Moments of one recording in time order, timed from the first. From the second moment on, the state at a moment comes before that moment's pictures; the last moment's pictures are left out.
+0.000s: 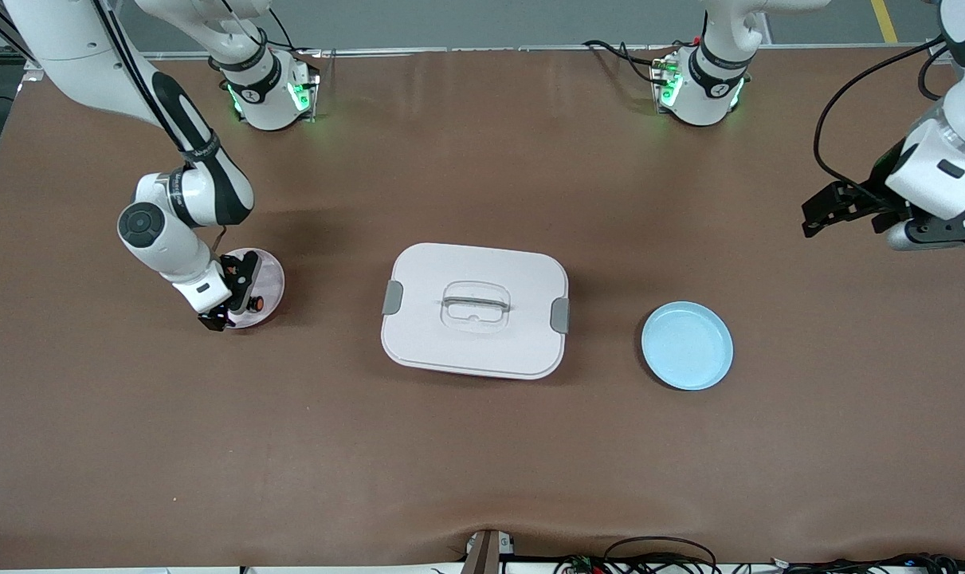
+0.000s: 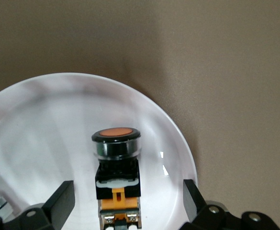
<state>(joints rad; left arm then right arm) -0.05 -0.01 -0.05 -1.66 0.01 1.67 -0.14 -0.02 0.37 0.01 -2.35 -0.14 2.76 -1.29</state>
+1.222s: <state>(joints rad) 0.00 -0.02 -0.10 -1.65 0.01 1.67 -0.14 -0.03 0.32 0.01 -1.71 -0.14 1.72 -1.19</state>
